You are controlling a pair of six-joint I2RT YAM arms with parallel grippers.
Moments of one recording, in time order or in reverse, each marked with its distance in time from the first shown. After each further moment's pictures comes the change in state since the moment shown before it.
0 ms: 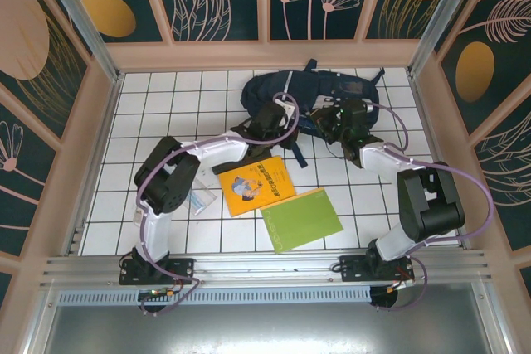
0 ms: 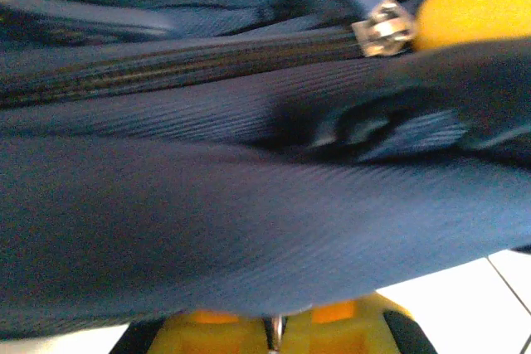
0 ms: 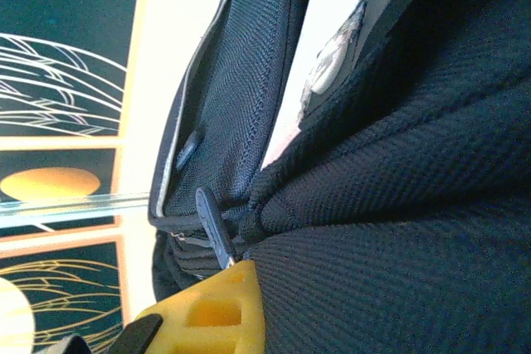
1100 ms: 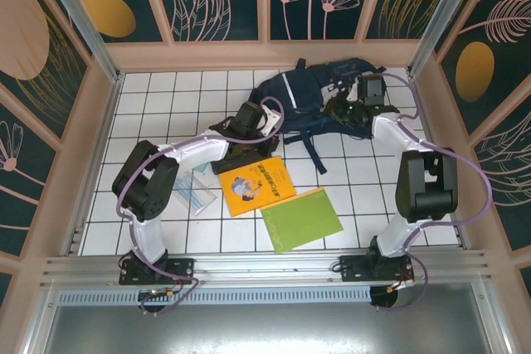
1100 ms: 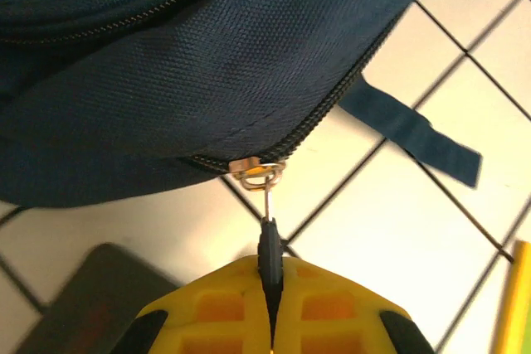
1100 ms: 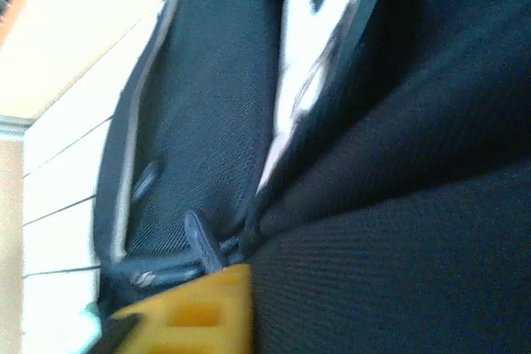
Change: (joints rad) left arm 0.052 -0.142 -0.133 -0.168 0.137 0.216; right arm -0.178 0.159 0.368 -0.487 -0.103 -0.561
